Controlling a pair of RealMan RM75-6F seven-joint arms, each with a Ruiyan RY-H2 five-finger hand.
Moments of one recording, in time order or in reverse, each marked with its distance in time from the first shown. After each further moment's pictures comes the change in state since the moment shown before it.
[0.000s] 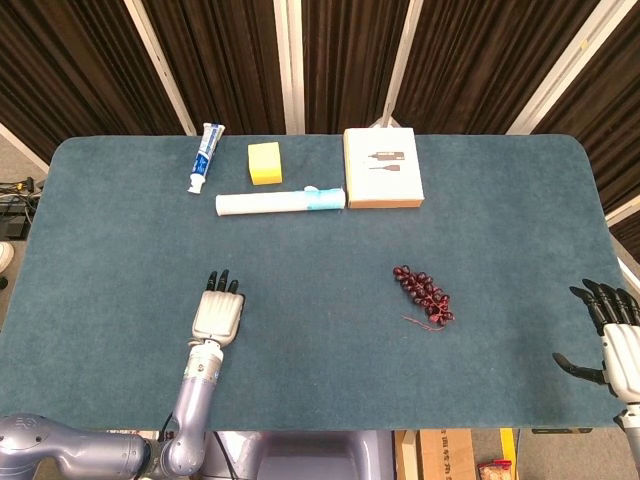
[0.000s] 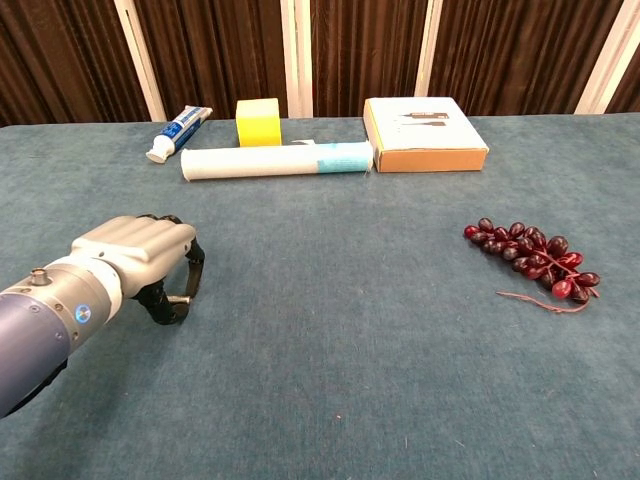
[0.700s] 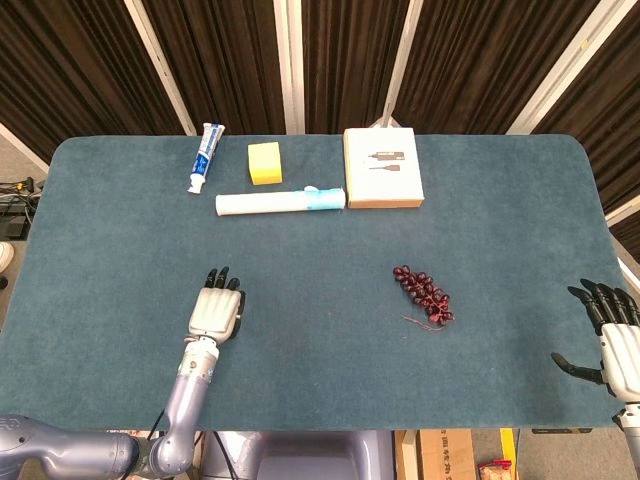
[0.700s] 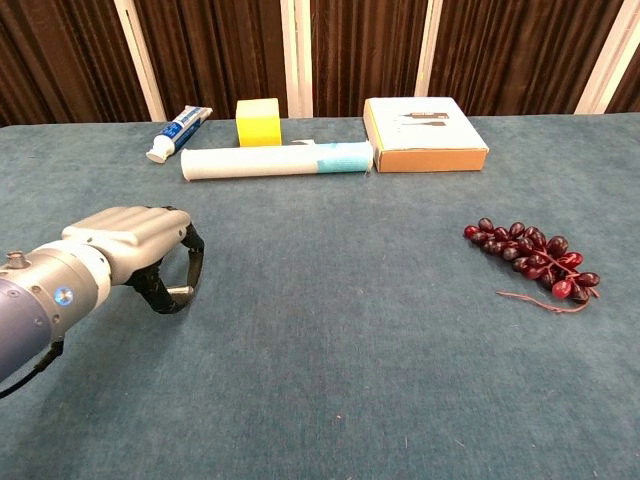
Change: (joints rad) left arm 0.022 0.074 -0.008 -0.053 0.053 -0.055 -0.125; right arm 0.003 -0.002 -0.001 -0.001 -0.002 -0.002 -0.005
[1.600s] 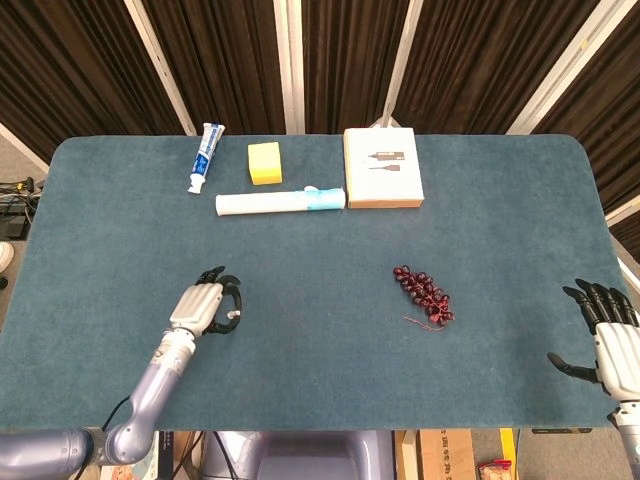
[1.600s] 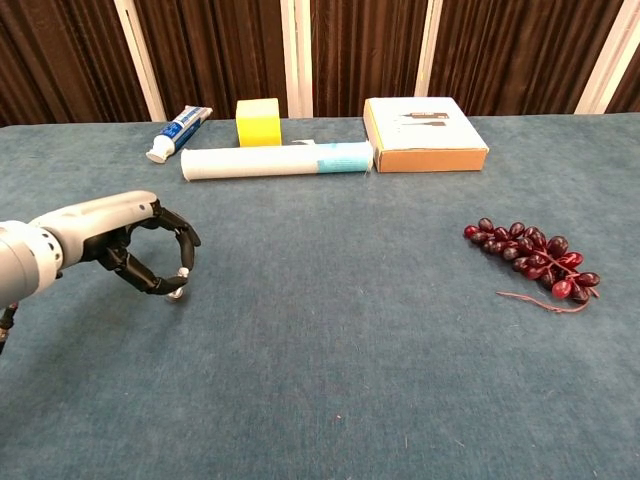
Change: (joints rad) left arm 0.084 0.200 -0.020 -0.011 0.152 -0.297 -0.606; right arm 0.007 -0.011 0.000 -0.001 0.006 -0.010 -0.024
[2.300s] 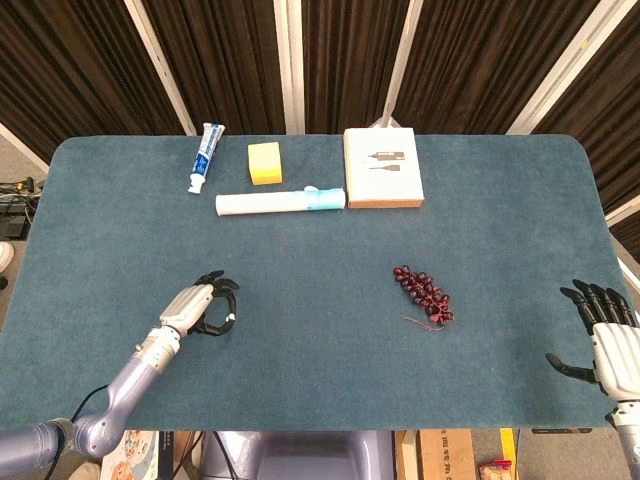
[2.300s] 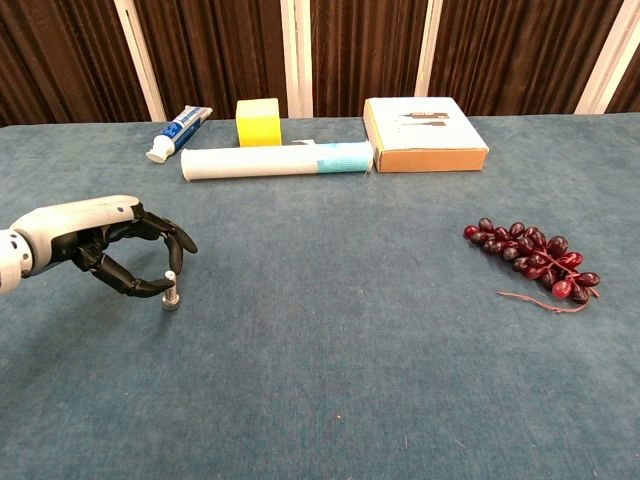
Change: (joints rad) left arm 0.027 0.096 0.028 0.092 0.232 -0.181 -0.391; right arm 0.002 -0.001 -0.003 -0.003 -0.004 -0.003 -0.005
